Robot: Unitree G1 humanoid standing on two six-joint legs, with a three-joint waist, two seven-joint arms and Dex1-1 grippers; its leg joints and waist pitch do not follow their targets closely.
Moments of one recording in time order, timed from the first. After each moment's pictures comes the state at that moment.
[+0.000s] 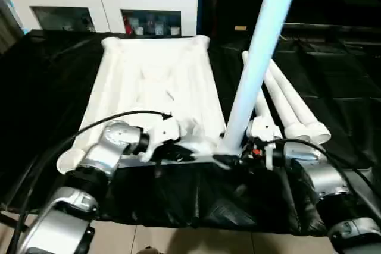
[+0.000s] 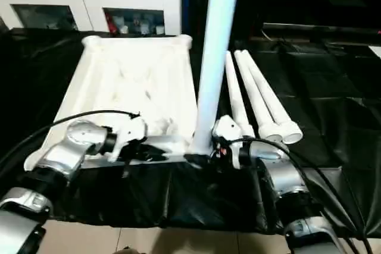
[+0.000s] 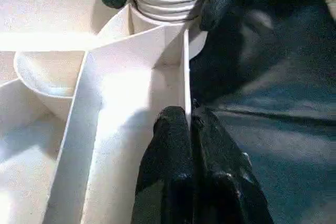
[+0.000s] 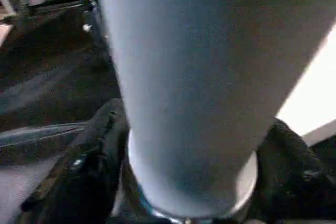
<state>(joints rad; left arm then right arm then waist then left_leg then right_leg) -0.62 0.34 -0.28 0.72 0.04 -0.10 -1.33 -0.43 -0.36 0.18 0.56 0.13 -0.01 1.18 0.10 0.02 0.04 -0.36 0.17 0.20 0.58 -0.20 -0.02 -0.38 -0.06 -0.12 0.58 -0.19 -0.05</state>
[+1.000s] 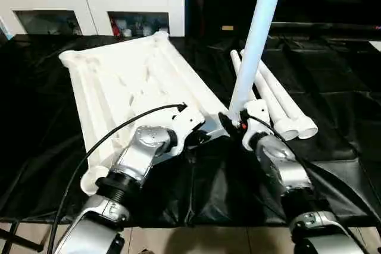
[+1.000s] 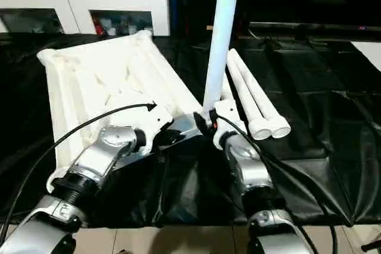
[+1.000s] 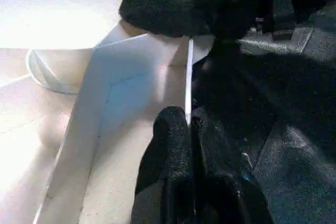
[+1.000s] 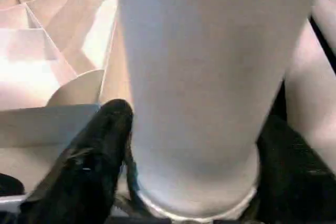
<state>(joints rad) -0.58 0.11 -0.24 0.53 0.13 0.30 -0.77 -0.51 -0.06 -0.01 0.72 0.06 -0.01 0.33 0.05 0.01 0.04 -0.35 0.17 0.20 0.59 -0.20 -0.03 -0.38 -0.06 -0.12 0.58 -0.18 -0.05</state>
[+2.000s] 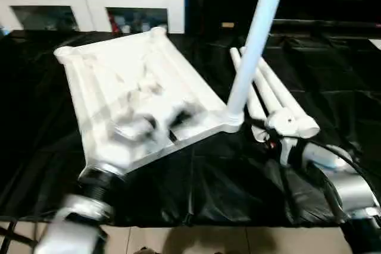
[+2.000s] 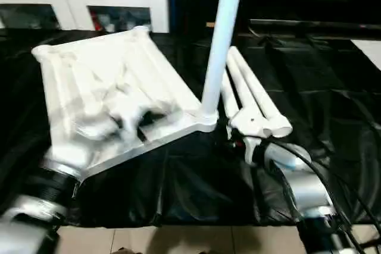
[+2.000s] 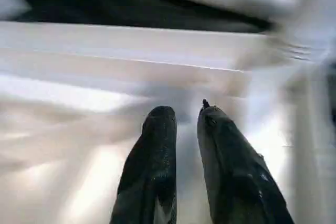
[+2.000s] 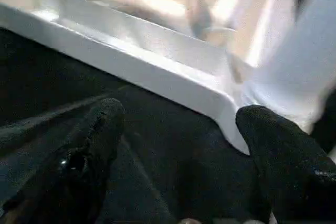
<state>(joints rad) -0.61 0.35 -0.05 0.35 0.07 0.37 -0.70 -0.24 -0.44 0.14 0.03 0.15 0.34 0.82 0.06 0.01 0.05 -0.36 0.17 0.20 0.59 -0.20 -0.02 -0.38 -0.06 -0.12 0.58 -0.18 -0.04</state>
